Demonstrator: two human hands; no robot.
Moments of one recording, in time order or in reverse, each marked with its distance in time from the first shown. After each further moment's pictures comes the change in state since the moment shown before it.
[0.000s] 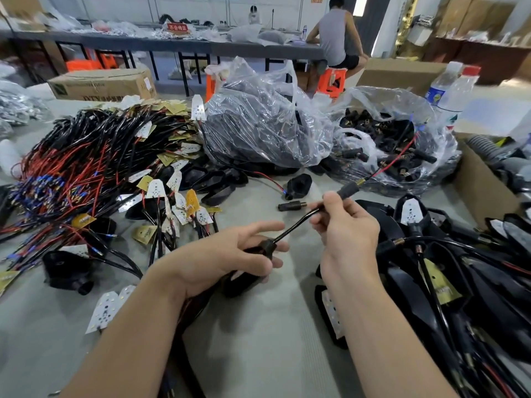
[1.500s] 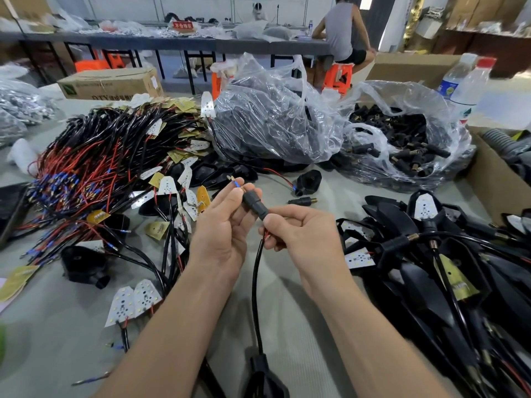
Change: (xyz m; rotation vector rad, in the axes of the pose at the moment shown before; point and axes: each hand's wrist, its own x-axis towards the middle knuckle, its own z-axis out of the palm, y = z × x) left_hand 0.020 0.011 0.015 -0.925 0.710 0.435; right_hand -0.031 0.027 0.019 -0.323 -0.503 0.059
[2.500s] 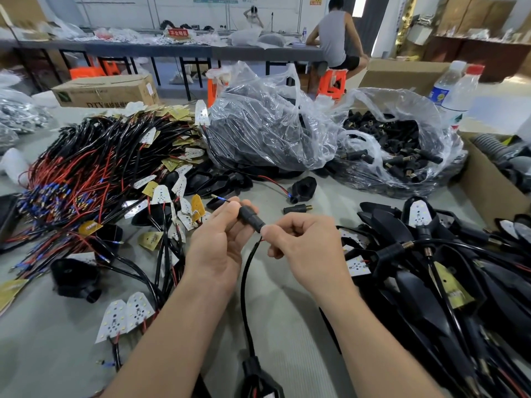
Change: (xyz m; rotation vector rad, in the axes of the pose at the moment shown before) left_hand 0.002 -0.003 -0.001 0.042 0.083 -0.059; right_hand 0.003 -0.001 -0.012 -0.333 0.053 -0.091
